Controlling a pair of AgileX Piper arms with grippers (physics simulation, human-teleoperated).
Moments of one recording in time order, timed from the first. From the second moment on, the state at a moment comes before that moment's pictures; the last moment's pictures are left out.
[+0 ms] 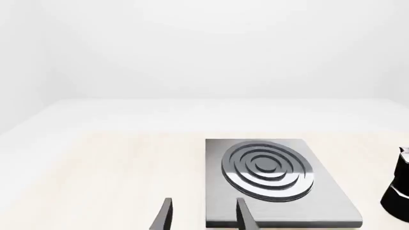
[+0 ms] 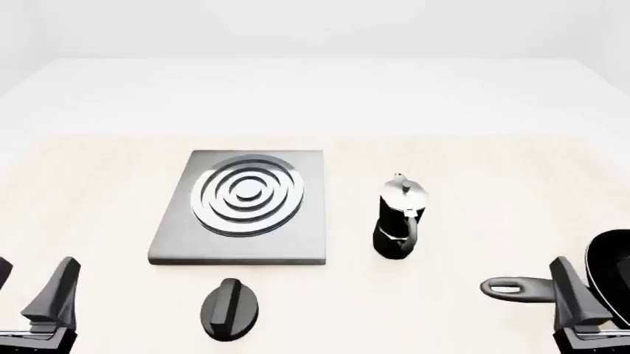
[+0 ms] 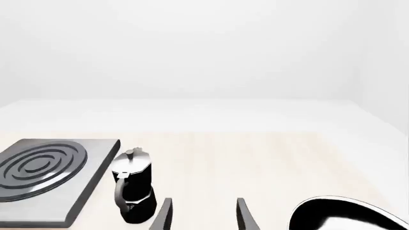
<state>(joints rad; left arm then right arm) 0.00 0.00 0.00 0.00 0.00 0.00 0.00 0.00 0.00 0.00</state>
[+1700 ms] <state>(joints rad) -0.15 0.15 -0.15 0.01 0.07 0.04 0.00 -0.77 0.32 0.00</state>
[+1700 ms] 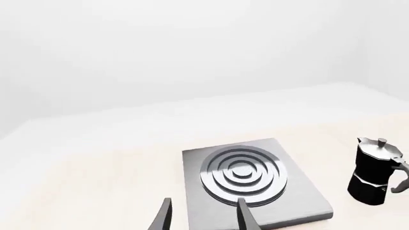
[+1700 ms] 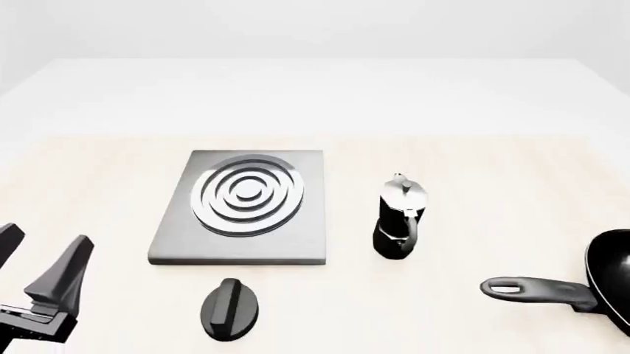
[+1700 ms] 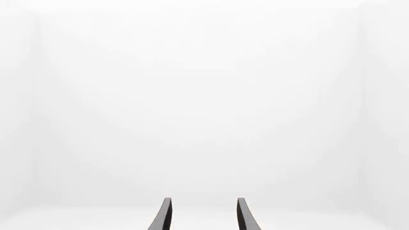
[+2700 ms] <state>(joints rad) -0.52 0.67 -0.41 -0.22 0.14 0.05 0.00 -1.35 0.57 0.02</state>
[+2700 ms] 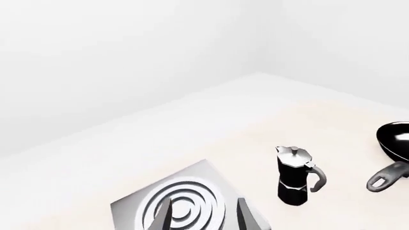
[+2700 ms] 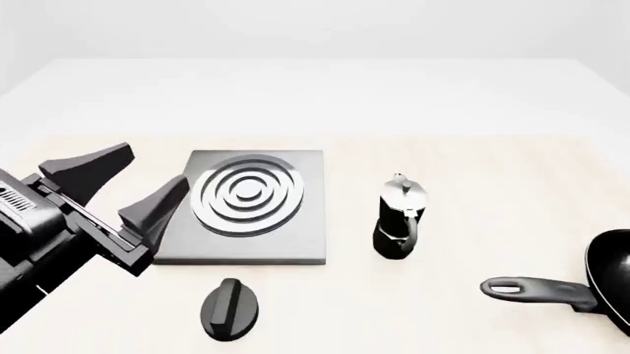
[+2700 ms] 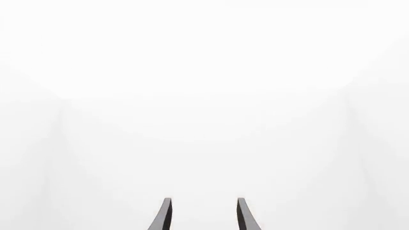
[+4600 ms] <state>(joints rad) -1.11 1.50 -1.11 -0.15 0.22 0.07 0.00 -1.55 0.67 0.10</state>
